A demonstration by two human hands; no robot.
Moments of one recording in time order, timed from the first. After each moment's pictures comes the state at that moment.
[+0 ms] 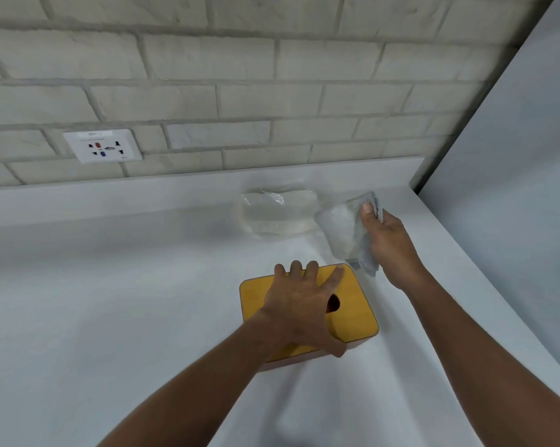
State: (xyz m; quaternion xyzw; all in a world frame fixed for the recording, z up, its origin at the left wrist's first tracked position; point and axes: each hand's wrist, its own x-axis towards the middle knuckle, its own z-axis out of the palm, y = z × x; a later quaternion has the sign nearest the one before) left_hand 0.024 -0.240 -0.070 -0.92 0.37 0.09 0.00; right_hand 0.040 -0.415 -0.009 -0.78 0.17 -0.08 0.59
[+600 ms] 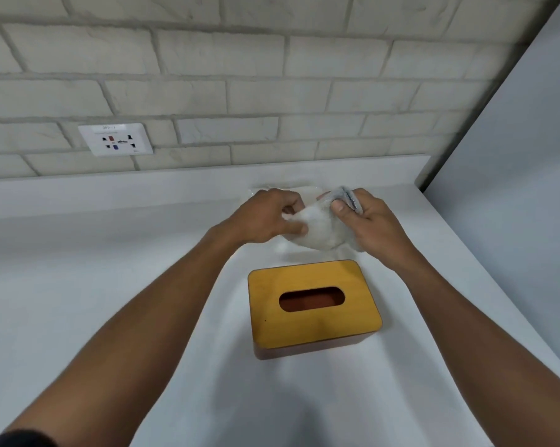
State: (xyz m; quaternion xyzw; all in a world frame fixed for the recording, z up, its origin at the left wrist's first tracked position) left_hand 0.126 -0.184 -0.003 -0.86 0.30 0.13 -0.39; right_hand 0.049 -0.394 0.006 -0.87 0.01 -0.07 0.48
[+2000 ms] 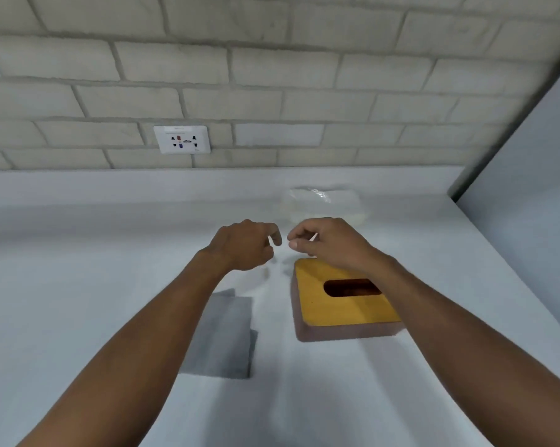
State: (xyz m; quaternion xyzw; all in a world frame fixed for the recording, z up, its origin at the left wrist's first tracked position) left_hand 0.080 -0.064 -0.033 -0.96 0.21 0.10 -0.14; right_hand 0.043 -0.276 -0.009 -0.92 -0.11 0.08 0.36
